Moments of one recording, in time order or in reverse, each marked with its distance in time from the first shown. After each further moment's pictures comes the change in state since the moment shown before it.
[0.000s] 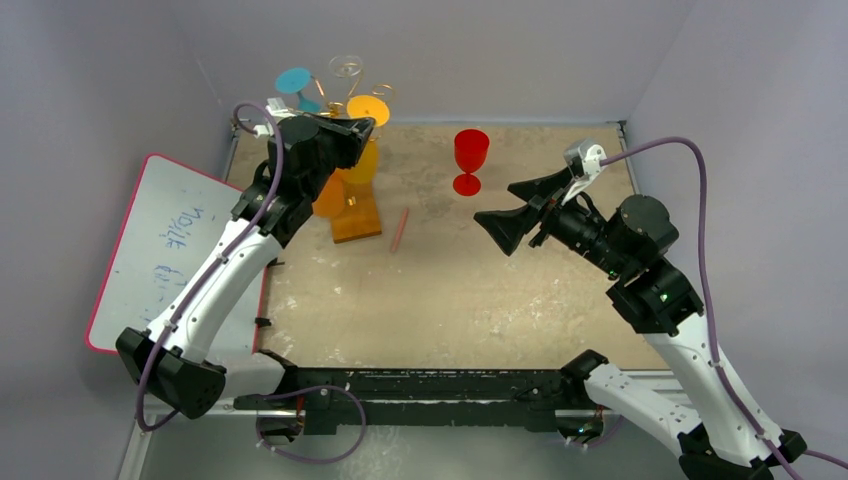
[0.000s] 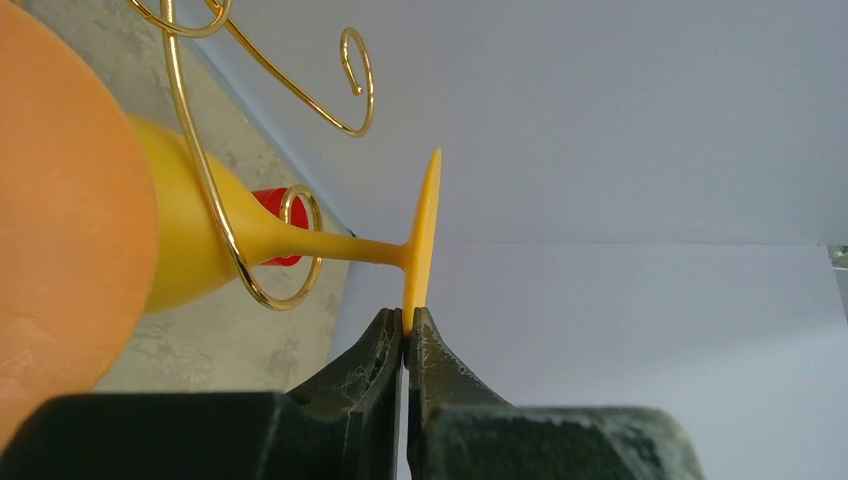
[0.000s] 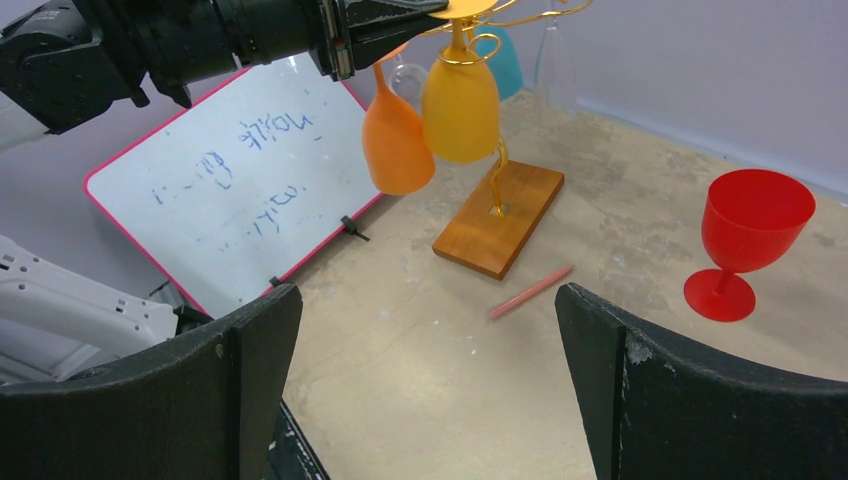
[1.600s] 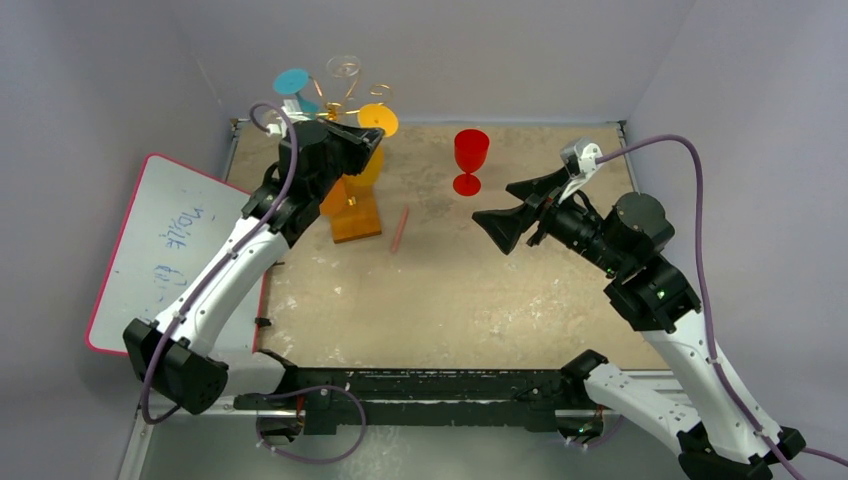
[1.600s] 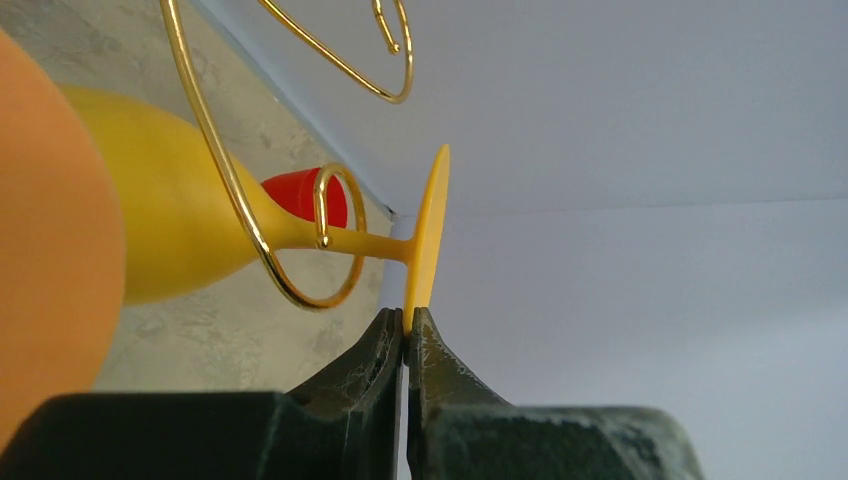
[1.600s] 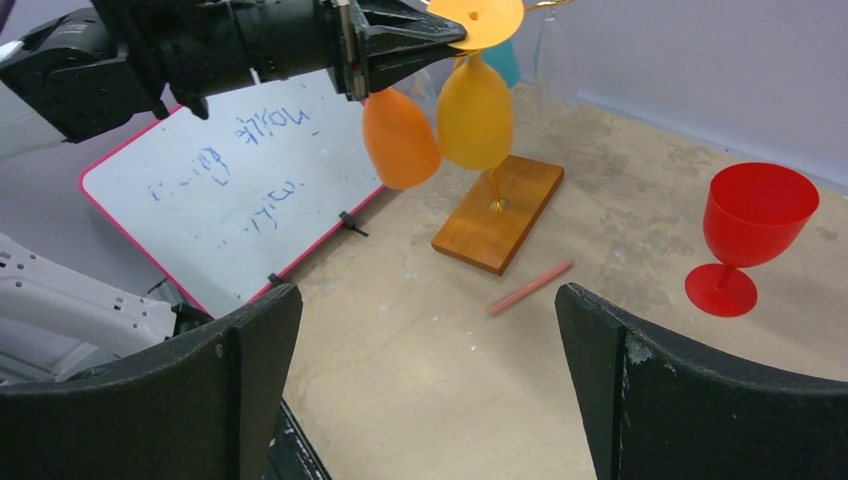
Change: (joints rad) left arm 0.002 -0.002 -0.061 0.043 0.058 0.094; right arm 0.000 0.013 0.000 -0.002 0.000 0.000
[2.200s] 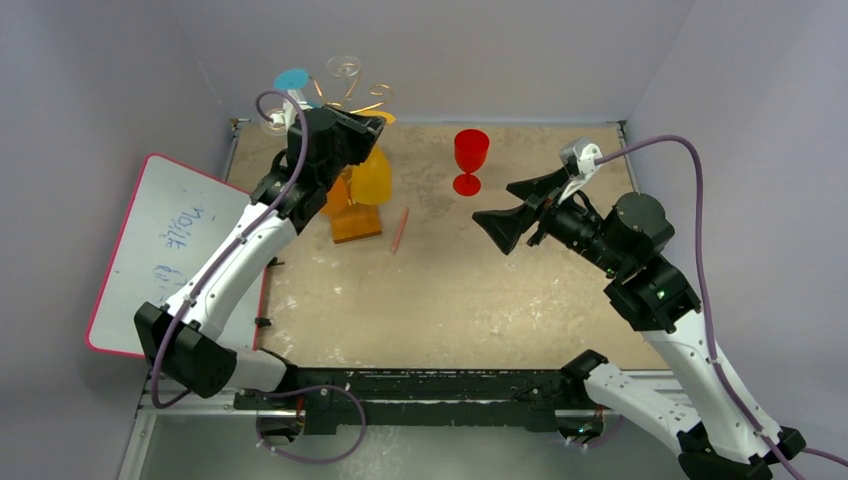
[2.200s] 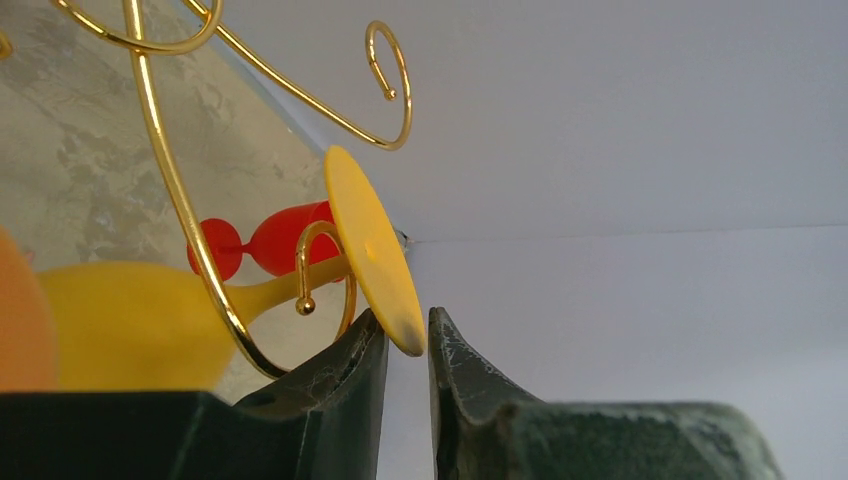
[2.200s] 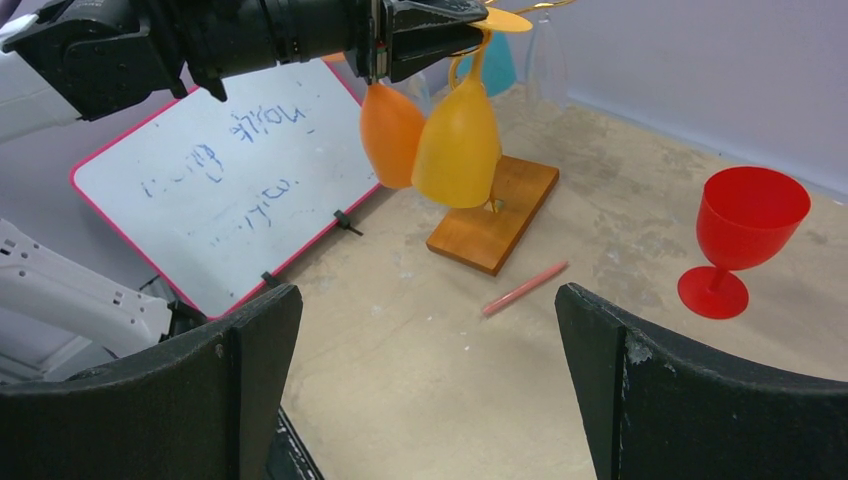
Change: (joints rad) left arm 0.000 0.100 0.079 -0.005 -0.051 0.032; right arm 0.000 0.000 0.000 0.000 0.001 -0.015
